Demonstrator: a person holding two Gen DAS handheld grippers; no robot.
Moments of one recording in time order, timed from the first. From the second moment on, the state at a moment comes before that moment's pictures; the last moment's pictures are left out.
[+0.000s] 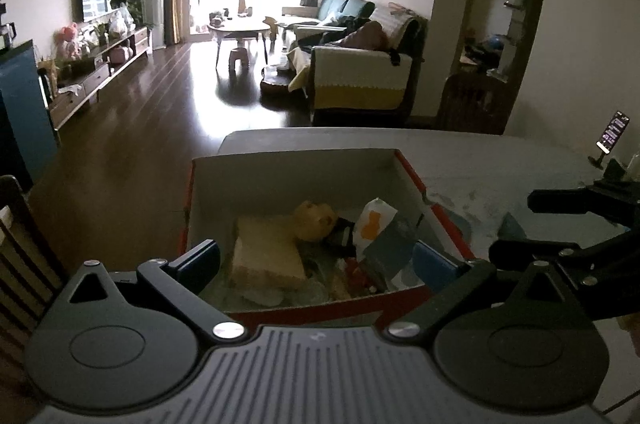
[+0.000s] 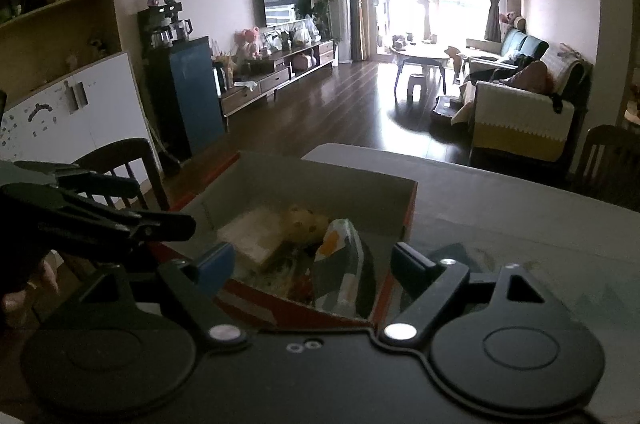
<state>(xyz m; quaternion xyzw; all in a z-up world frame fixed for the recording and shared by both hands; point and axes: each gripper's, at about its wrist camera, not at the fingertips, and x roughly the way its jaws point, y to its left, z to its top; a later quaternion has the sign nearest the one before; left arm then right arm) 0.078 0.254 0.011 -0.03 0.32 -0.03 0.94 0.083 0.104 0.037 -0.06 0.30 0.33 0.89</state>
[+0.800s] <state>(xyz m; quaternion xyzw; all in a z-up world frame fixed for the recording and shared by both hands) 0.052 0.233 0.014 -0.01 0.31 0.00 0.95 0.062 0.091 0.031 -0.05 0.31 0.32 0.89</state>
